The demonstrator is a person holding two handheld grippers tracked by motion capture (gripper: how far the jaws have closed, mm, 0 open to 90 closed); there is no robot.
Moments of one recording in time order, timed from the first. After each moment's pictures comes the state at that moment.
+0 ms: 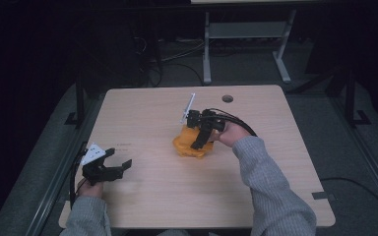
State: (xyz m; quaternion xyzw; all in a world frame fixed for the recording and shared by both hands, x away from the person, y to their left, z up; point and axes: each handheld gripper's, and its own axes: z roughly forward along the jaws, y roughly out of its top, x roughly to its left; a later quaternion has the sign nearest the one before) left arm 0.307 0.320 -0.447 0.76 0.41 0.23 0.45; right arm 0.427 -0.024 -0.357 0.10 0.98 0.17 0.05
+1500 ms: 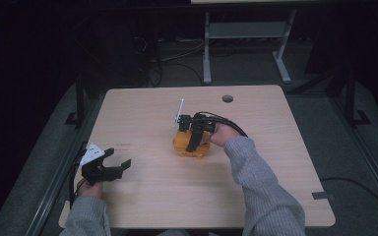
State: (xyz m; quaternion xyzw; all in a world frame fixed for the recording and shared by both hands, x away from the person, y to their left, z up) left arm 0.307 0.321 -0.447 0.75 0.41 0.23 0.46; right arm 0.440 0.001 -0.383 0.08 0.99 0.14 0.04
